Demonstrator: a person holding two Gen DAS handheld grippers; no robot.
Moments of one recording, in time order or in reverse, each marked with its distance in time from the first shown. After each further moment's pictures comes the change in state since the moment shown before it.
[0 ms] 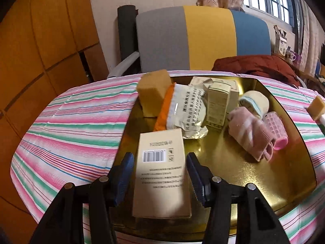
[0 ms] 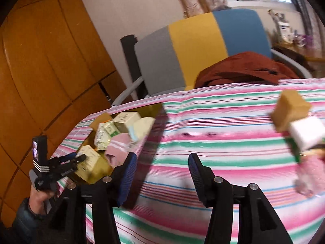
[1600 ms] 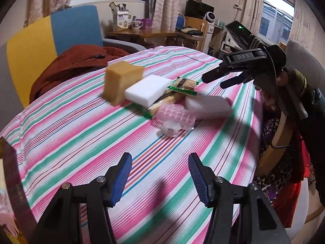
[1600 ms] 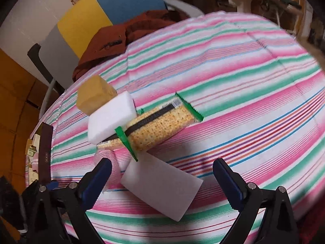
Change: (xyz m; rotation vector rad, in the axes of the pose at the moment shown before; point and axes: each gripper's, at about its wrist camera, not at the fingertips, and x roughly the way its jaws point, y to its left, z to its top) left arm -0.077 -0.376 0.001 0.581 0.082 -0.822; right arm -0.091 -0.291 0.030 0.396 0.370 -0.300
